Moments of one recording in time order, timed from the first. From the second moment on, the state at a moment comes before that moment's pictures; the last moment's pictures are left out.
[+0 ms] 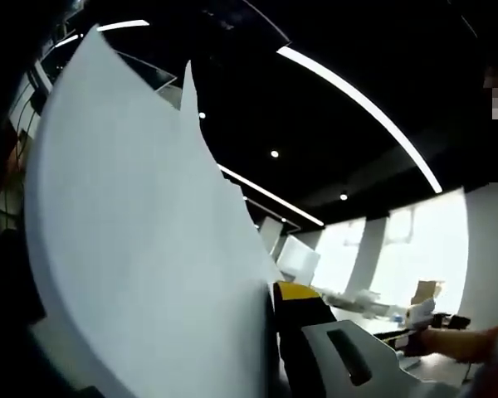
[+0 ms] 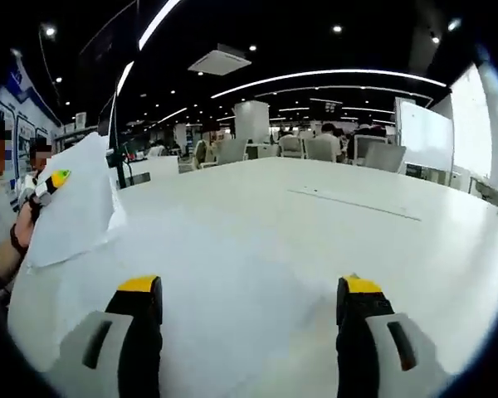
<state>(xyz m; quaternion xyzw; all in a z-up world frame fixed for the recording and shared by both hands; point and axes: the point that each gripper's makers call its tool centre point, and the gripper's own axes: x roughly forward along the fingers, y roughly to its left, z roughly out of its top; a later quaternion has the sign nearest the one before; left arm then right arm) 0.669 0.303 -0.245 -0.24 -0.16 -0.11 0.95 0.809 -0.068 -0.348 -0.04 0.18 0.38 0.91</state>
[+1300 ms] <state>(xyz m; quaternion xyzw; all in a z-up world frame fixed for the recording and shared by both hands) 0.668 0.305 -0.244 -0.24 -0.16 -0.10 0.95 0.770 -0.044 -0.348 -0.08 0.17 0.42 0.89</state>
